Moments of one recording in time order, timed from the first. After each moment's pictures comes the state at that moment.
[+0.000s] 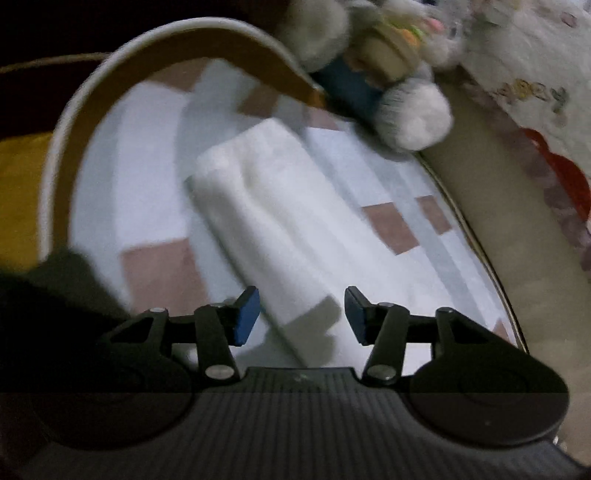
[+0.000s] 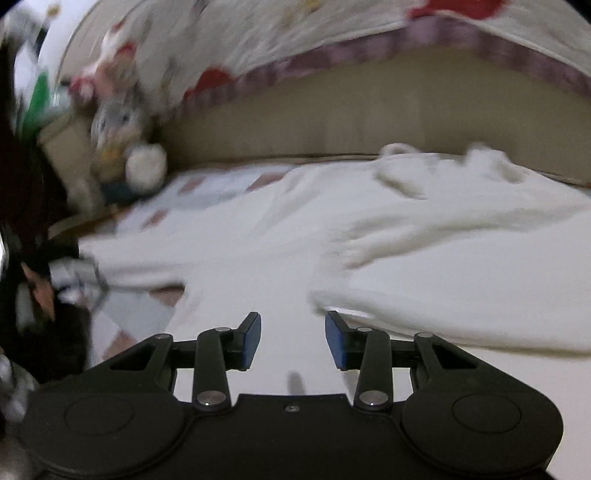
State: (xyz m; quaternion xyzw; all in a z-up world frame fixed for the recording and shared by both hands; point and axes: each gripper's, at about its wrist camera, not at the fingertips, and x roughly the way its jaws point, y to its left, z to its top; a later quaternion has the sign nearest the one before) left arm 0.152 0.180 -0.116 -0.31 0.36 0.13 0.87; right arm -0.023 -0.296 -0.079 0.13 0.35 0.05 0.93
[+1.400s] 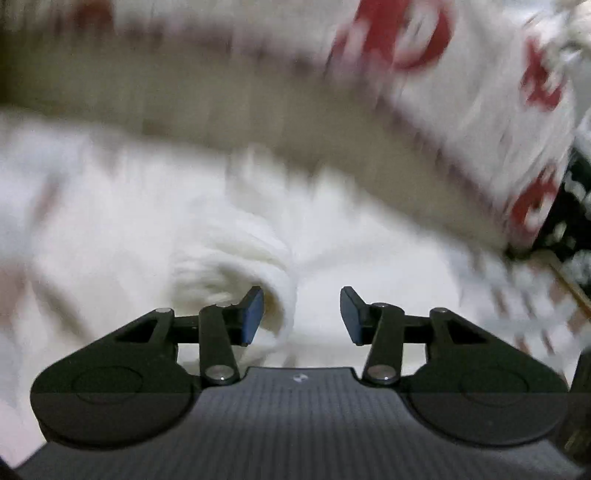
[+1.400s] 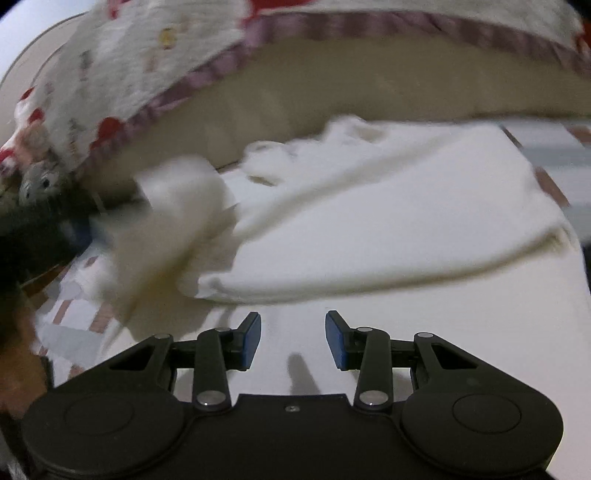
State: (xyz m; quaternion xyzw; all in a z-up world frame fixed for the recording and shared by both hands) left arm 0.036 -0.183 -0.076 -0.06 0.40 -0.33 0.85; right arm -0.094 -0.401 -0.104 0.25 0.35 -0.08 0.90
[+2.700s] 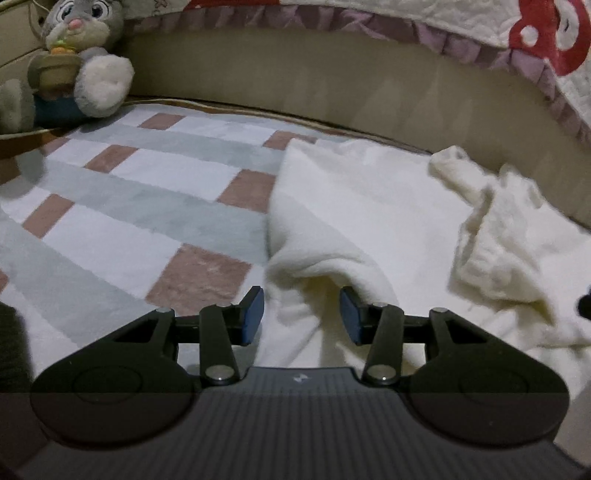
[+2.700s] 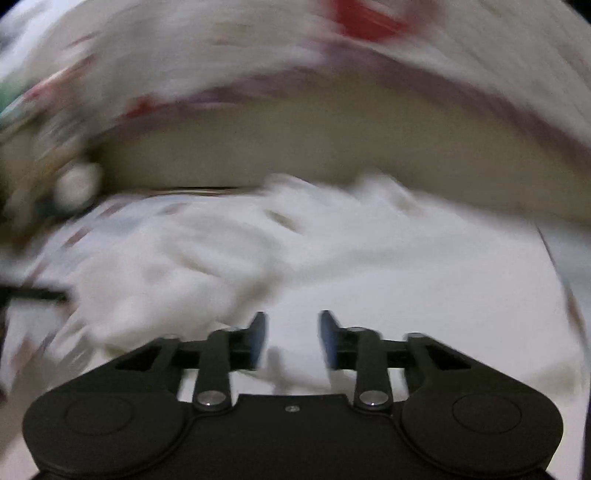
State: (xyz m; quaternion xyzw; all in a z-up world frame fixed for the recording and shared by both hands) left arm 0.072 -0.085 -0.098 -0.01 0.38 -0.14 0.92; right arm -0.040 -0.355 -0.091 0.05 0.29 -0.02 0.96
